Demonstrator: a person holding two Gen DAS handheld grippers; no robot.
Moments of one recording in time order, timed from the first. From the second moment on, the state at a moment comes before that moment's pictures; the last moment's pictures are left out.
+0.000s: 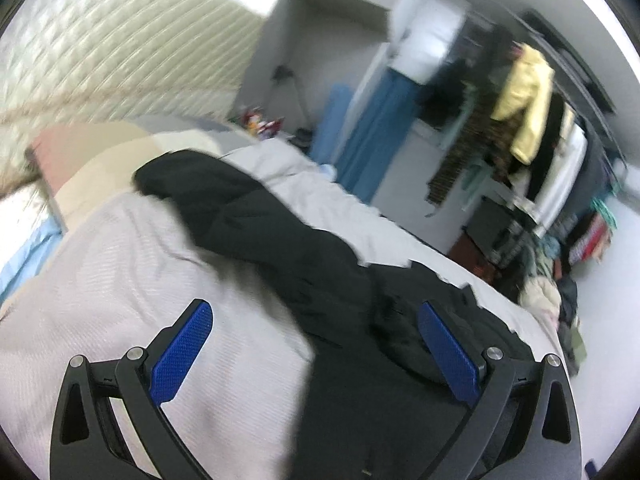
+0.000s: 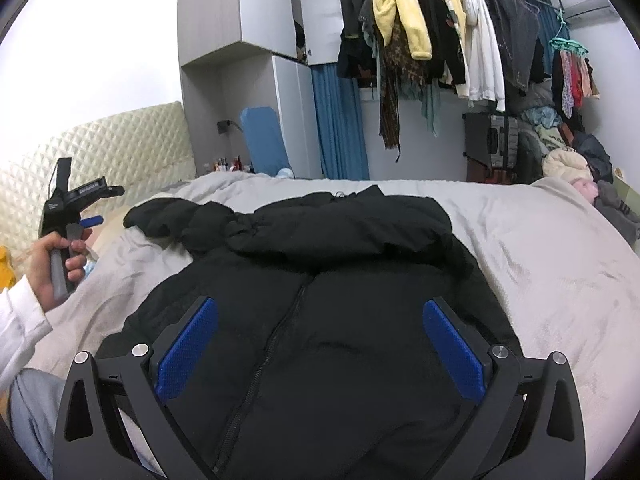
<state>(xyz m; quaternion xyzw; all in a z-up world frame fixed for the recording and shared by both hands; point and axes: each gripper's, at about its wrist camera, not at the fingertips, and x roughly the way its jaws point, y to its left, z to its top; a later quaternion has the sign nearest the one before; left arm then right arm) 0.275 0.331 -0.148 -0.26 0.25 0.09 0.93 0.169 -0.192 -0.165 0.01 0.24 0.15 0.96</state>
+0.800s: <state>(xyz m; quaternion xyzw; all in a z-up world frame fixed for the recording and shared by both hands) 0.416 0.597 -0.265 -0.42 0.22 0.12 0.87 0.254 -0.177 -0.187 0.06 0.32 0.10 0.94</state>
